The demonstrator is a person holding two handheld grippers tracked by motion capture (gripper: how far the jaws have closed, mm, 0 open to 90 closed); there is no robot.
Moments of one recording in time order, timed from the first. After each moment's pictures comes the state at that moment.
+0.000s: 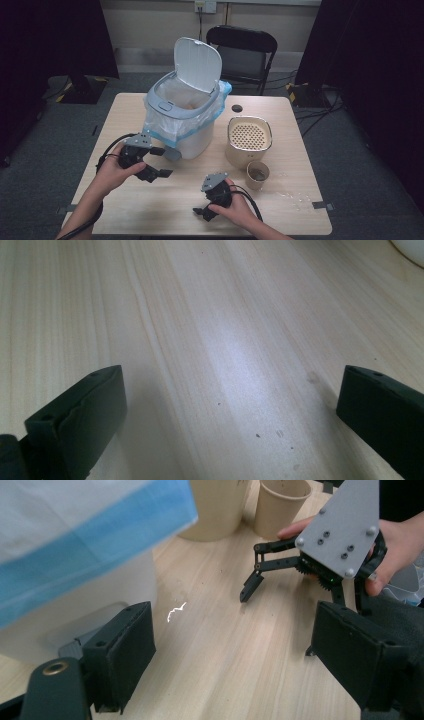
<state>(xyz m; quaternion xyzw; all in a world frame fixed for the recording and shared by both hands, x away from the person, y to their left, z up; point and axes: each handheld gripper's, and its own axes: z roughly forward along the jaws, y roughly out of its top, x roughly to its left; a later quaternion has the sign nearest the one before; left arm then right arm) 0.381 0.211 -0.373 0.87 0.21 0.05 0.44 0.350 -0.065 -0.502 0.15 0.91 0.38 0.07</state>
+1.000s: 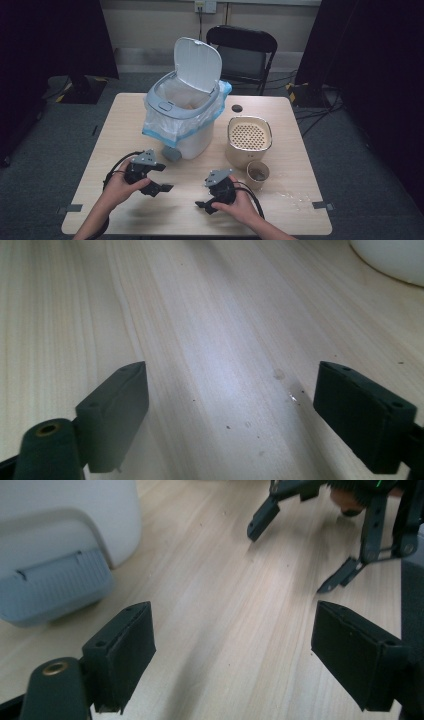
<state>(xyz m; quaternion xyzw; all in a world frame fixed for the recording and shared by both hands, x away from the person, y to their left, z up) 0.373 0.212 -0.441 0.88 0.22 0.03 0.41 0.357 -0.075 -0.494 0.17 0.90 0.38 0.07</state>
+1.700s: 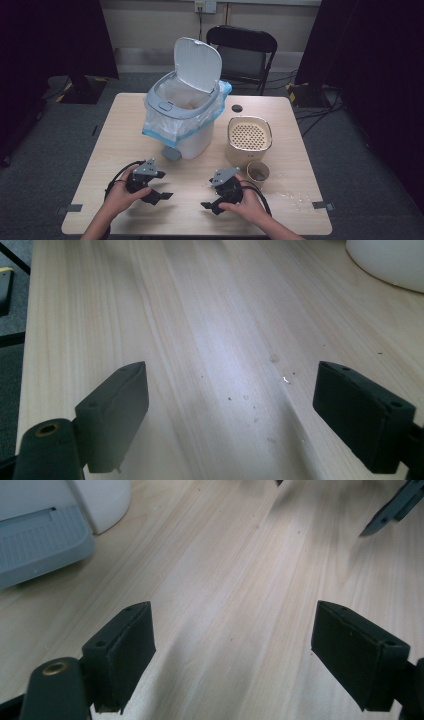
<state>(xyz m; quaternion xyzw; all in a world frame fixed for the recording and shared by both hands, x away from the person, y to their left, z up) 0.363 0.213 -0.470 0.89 0.22 0.05 0.40 0.353 -0.092 -0.478 0.15 0.91 0.38 0.06</state>
